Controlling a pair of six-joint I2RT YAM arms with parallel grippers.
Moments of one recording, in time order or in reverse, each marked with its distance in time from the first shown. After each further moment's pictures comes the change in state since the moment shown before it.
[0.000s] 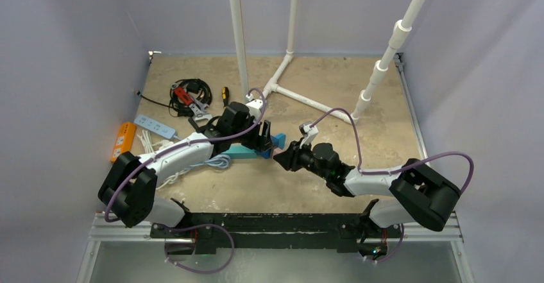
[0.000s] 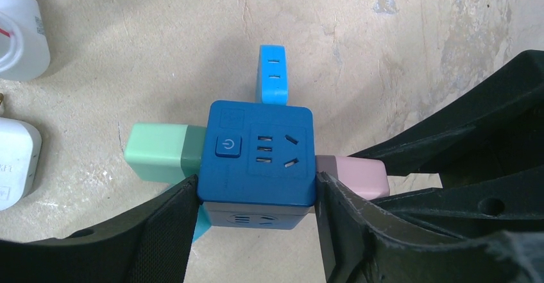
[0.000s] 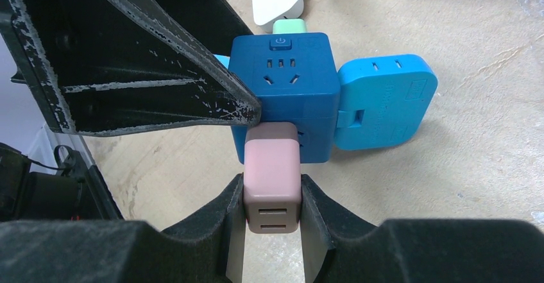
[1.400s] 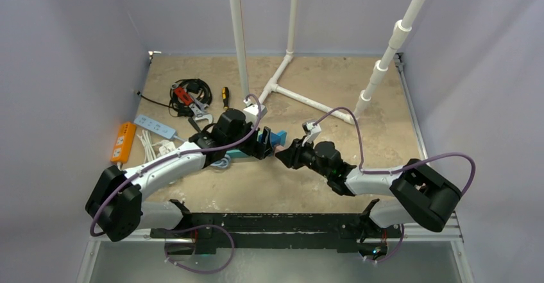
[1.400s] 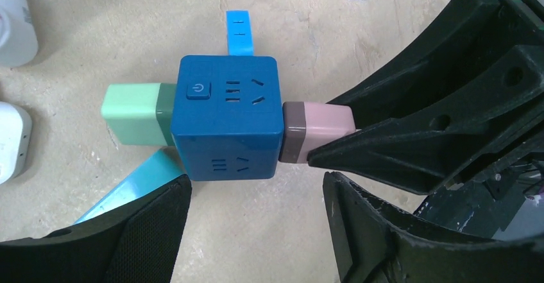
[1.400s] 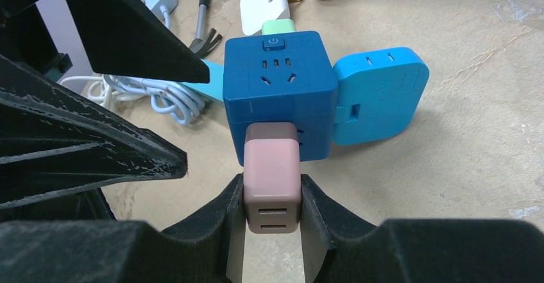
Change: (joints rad) left arm -0.046 -0.143 -0.064 -0.028 -0.022 0.004; right arm -0.034 -0.006 -0.003 0.000 0.000 0.015
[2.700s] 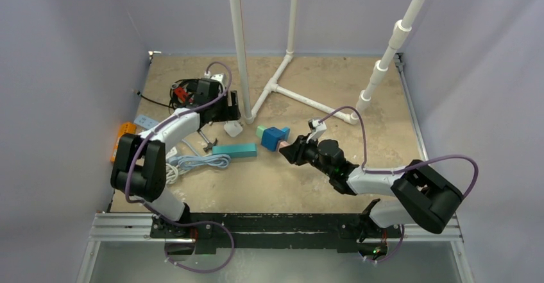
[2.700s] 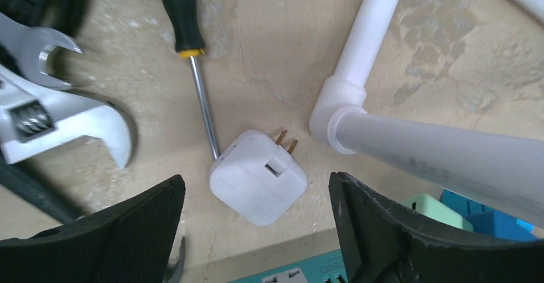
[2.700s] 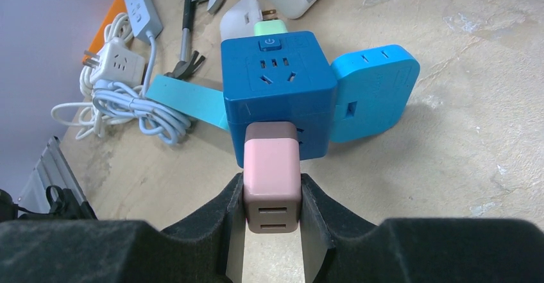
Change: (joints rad) left arm 0.419 0.351 0.242 -0.072 -0.132 -0.032; right arm -0.048 -0.008 -0.007 0.012 0.027 0.018
